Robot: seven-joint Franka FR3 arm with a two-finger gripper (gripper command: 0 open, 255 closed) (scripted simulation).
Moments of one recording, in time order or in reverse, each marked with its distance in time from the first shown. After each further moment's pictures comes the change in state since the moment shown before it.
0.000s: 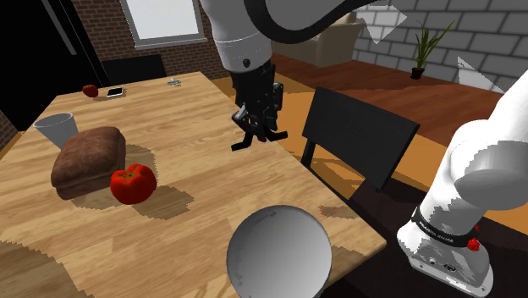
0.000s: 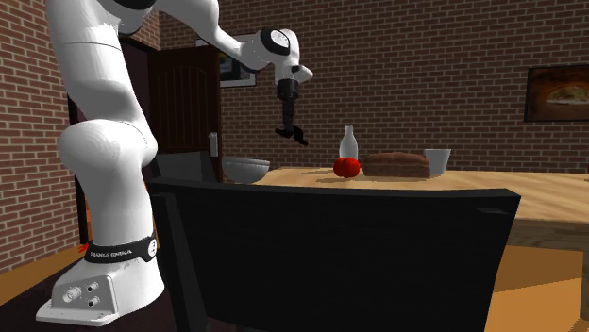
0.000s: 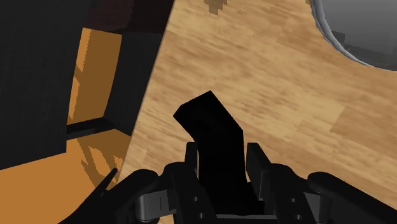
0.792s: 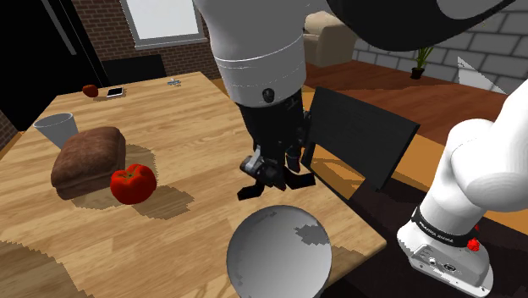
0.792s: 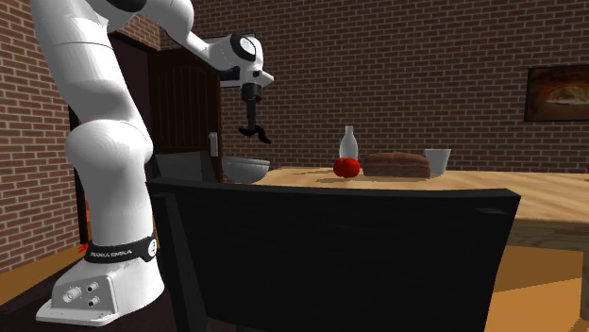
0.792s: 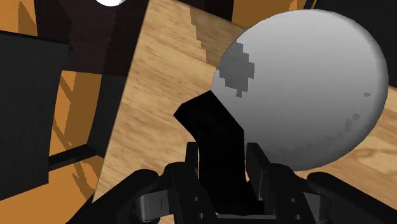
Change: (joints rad) arm 0.118 -0.072 0.160 -0.008 0.115 -0.078 0.245
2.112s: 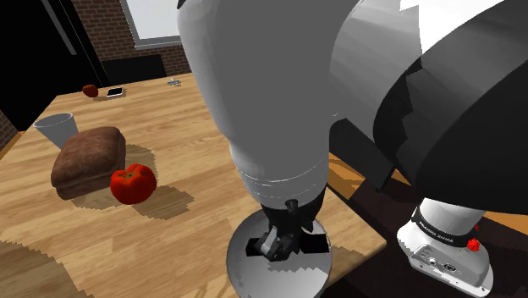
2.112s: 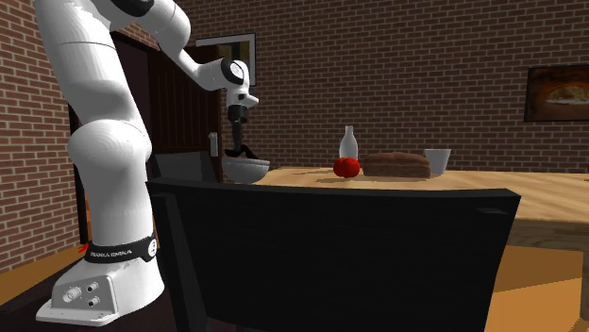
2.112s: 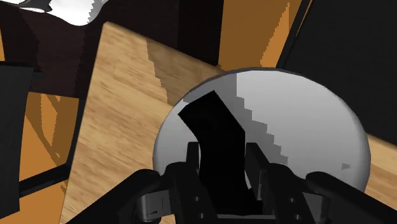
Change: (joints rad) arm 0.050 0.027 0.108 -0.146 0.036 0.162 0.149
